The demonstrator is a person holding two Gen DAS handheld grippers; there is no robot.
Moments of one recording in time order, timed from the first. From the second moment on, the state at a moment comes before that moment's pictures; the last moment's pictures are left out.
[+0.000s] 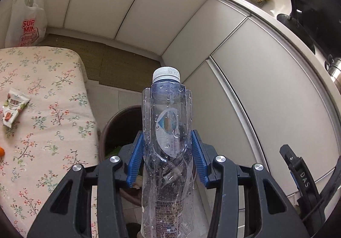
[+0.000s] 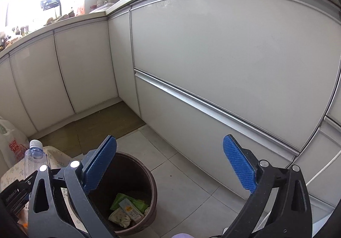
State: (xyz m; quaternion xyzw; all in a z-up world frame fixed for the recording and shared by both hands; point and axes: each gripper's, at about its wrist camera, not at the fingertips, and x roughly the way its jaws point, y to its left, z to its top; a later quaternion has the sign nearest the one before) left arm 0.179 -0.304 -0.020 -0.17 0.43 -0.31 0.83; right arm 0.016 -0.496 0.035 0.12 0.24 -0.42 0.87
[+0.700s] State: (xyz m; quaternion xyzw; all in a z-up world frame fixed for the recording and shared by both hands) left arm 0.174 -0.304 -0.063 -0.12 0.50 -0.25 0.82; right arm 0.015 -0.495 0.029 0.14 0.27 -0.39 0.87
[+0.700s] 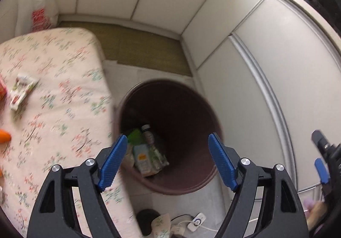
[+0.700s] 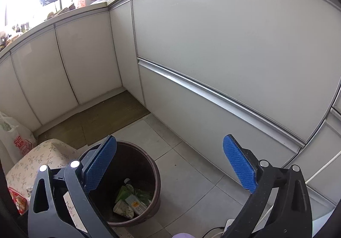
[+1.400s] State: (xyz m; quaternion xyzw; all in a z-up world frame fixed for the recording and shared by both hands) left arm 0.092 0.009 -0.145 -0.23 0.57 0.00 0.79; right arm 0.077 -0.407 0.009 0.12 0.36 -0.26 0.89
